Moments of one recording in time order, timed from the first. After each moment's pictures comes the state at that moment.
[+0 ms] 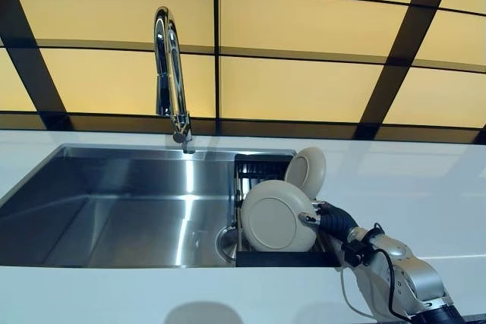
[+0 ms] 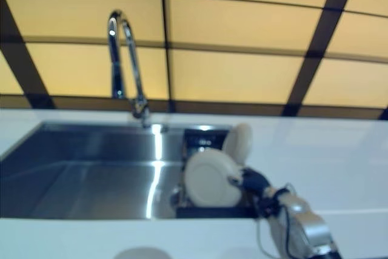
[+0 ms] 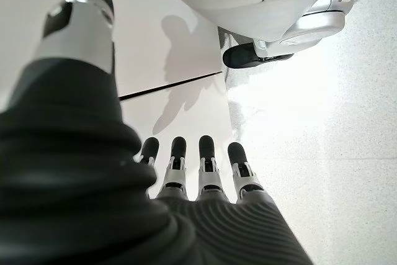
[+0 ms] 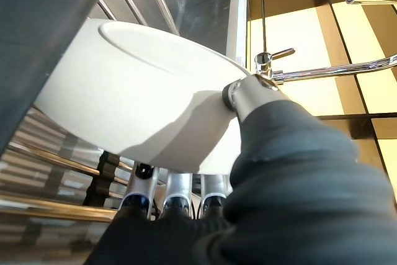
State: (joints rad) left arm 0.13 0.29 -0.20 1.11 -0.10 -0.05 0.12; right arm -0.11 -0.52 0.07 -0.07 0.50 0.45 0.36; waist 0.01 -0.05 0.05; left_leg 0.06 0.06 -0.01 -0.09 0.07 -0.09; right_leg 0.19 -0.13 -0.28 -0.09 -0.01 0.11
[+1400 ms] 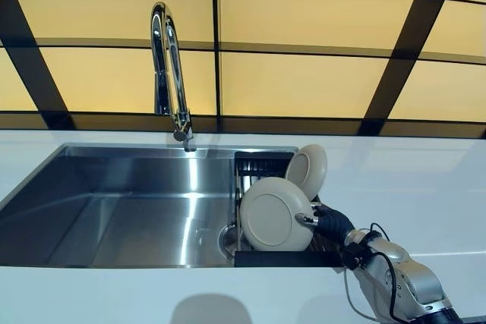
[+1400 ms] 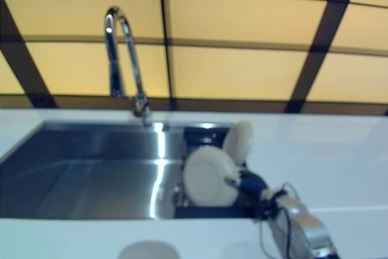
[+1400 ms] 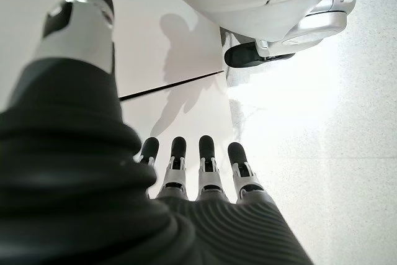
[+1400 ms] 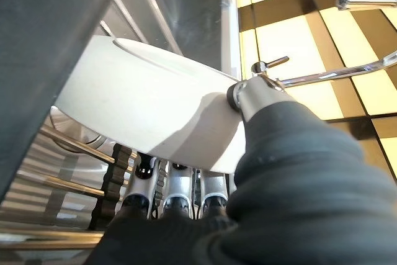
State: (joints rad) left arm 0.14 0.28 -0.20 1.09 -0.10 -0.06 0.12; right arm -0.10 -0.52 0.09 -0.09 0.58 0.43 0.35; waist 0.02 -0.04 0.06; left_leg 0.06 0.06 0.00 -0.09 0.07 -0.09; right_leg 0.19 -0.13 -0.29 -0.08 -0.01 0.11
